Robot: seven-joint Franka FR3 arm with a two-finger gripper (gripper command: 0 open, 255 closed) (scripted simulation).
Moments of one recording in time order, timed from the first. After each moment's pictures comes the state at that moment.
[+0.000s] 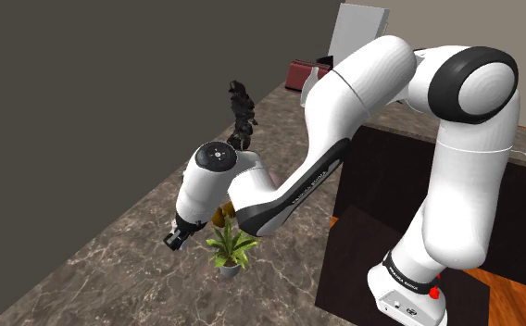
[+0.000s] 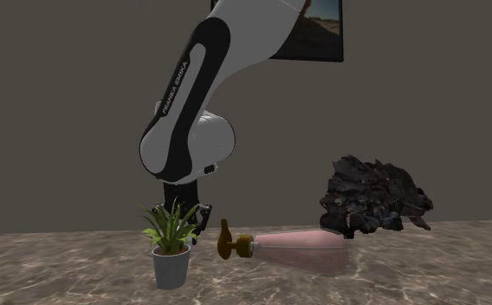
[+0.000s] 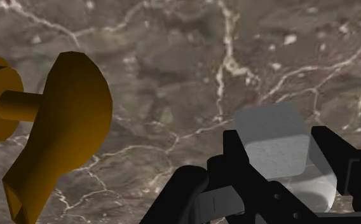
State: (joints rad) arm 0.12 0.33 0.59 -2.14 -0.68 2.65 1.01
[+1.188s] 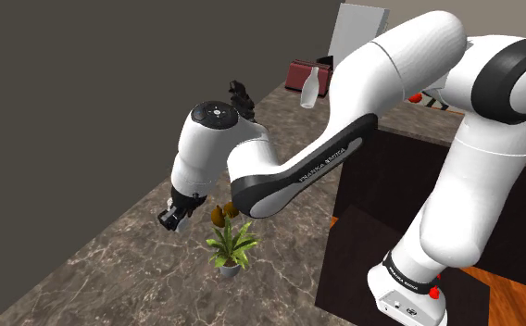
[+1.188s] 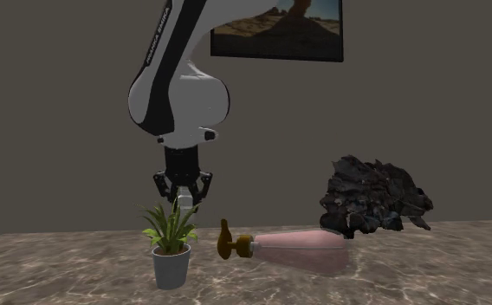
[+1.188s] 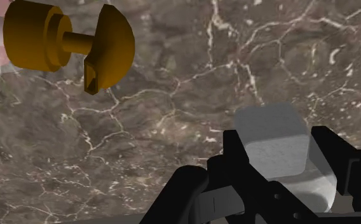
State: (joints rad) arm 0.04 0.18 0.69 -2.11 -0.45 2.53 0.83
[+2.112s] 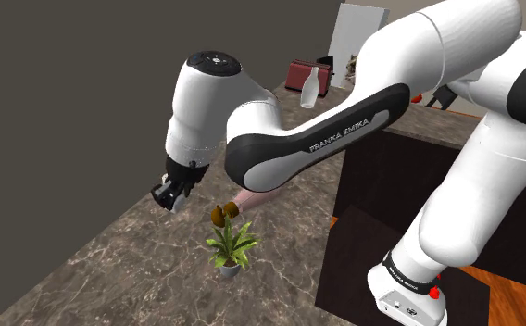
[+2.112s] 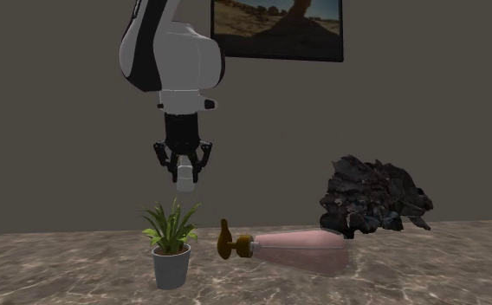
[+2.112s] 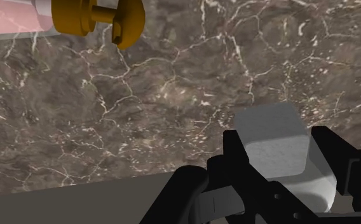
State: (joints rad) arm 0.01 0.06 0.73 -2.03 -0.28 2.38 0.69
